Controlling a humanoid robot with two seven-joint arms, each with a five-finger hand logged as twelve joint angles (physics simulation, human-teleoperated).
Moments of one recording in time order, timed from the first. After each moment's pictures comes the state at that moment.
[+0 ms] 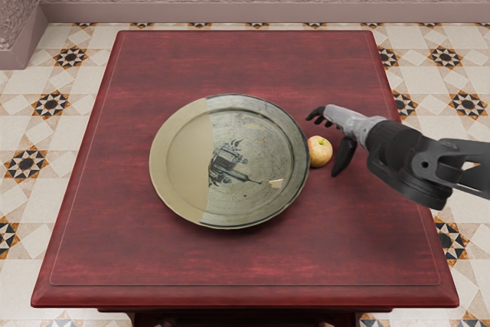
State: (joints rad) left arm -0.02 0.00 -0.02 -0.15 0.03 -0.01 0.18; right arm 1.17 -0.61 -0.05 1.61 -0.94 -0.30 -0.61
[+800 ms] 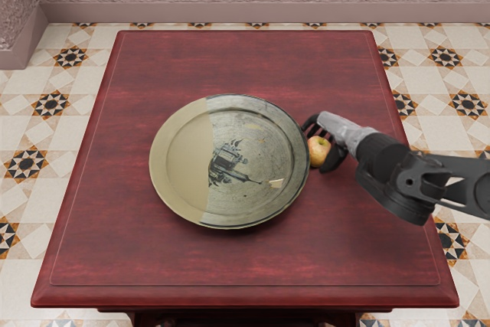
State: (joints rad) left arm -0.02 0.00 -0.02 -0.15 0.03 -0.01 0.18; right arm 1.11 -0.55 -0.05 1.59 -0.98 -0.40 -0.61
